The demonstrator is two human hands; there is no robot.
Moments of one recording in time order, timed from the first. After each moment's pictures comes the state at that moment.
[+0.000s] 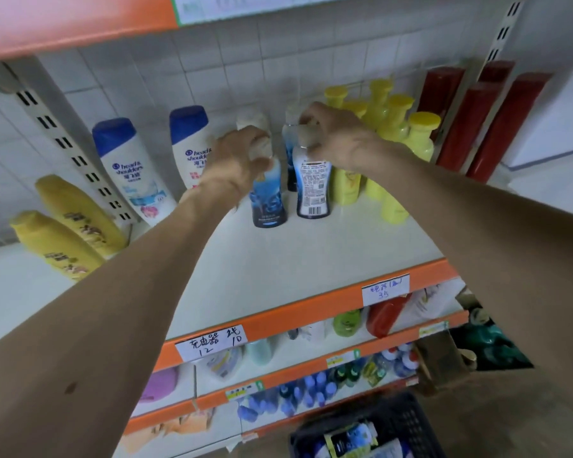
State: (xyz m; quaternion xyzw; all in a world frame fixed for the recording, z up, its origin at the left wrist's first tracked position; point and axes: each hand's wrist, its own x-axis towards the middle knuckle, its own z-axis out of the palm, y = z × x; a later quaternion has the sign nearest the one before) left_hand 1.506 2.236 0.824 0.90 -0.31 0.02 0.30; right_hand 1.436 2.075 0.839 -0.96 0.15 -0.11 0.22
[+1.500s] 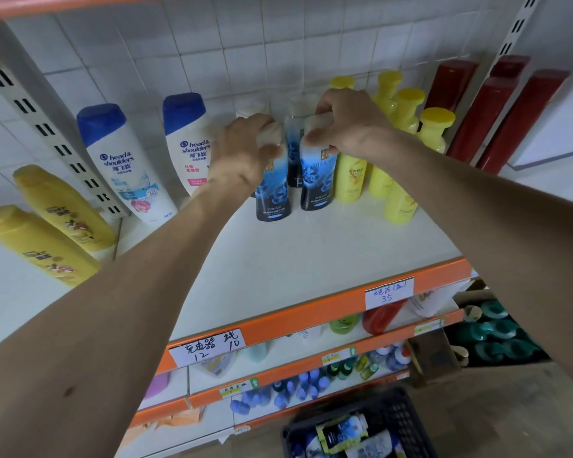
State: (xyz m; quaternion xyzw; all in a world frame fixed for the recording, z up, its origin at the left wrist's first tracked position) left_hand 1.518 2.223 0.817 0.90 -0.31 0.05 0.30; right_hand 1.447 2.068 0.840 -0.93 0.20 -0.14 0.27
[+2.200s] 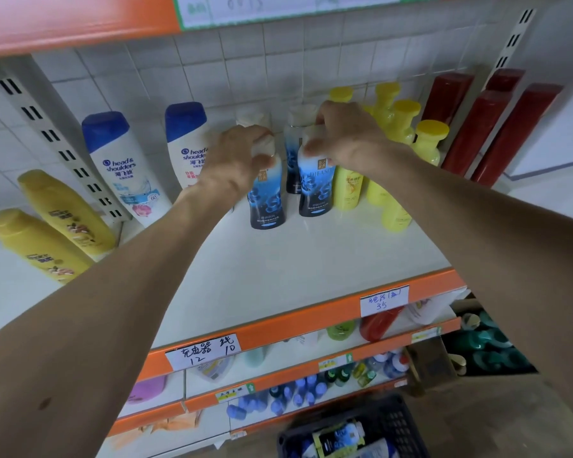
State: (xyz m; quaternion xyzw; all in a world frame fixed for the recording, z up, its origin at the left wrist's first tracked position) left_hand 1.520 2.231 0.824 0.90 -0.32 0.00 0.30; right_hand 1.445 2.073 0.846 -0.95 0.21 -0.10 0.21
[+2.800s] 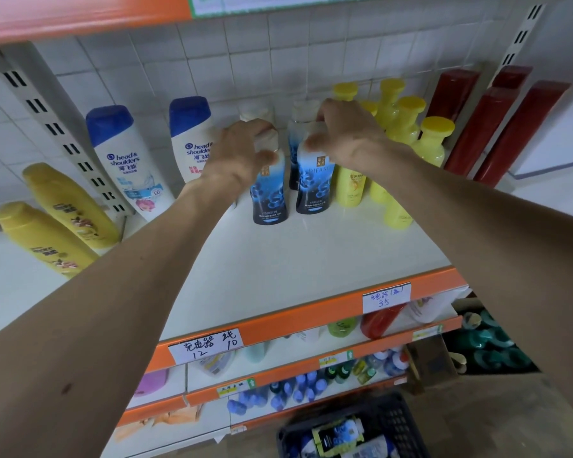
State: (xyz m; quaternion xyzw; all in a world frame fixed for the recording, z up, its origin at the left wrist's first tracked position) left_hand 1.524 2.230 0.822 0.90 -0.31 0.00 0.32; right_hand 1.453 2.074 0.840 -0.95 0.21 -0.10 0.19
